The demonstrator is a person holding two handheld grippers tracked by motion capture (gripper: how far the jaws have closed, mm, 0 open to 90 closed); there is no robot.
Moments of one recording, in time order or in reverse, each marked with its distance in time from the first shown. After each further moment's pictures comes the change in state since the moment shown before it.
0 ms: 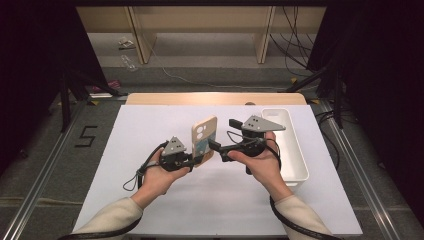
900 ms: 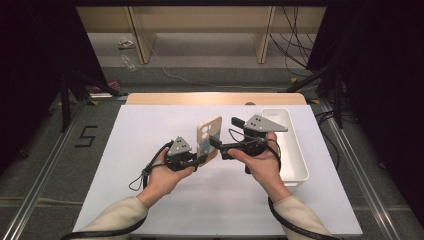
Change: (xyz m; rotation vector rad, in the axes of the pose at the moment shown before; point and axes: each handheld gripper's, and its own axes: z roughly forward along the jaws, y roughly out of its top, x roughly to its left) left arm -0.008 0.003 0.010 -0.002 0.006 0.006; right arm 0.001 0.001 -0.002 -0.041 -0.048 0.023
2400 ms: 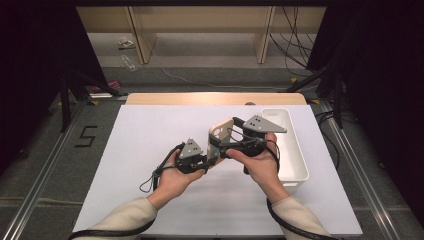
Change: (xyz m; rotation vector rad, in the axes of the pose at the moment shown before) left arm -0.022 0.006 0.015 0.001 -0.019 0.030; right arm 0.002 -0.002 0.002 -0.007 -0.046 0.017
